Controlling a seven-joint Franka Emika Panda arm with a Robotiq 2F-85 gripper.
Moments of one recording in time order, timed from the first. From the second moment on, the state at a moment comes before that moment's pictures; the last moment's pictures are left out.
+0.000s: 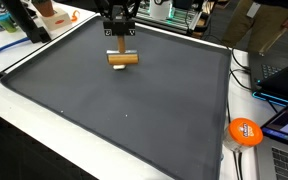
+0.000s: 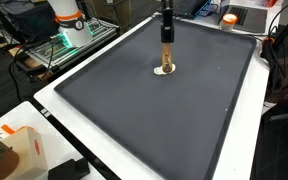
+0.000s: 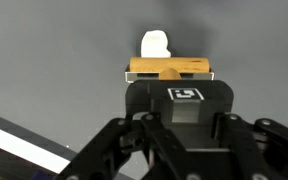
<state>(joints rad) 0.04 0.03 0.06 -2.25 -0.04 2.39 -0.46</state>
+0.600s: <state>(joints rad) 0.04 0.07 0.06 -2.21 -0.04 2.40 -0.45</state>
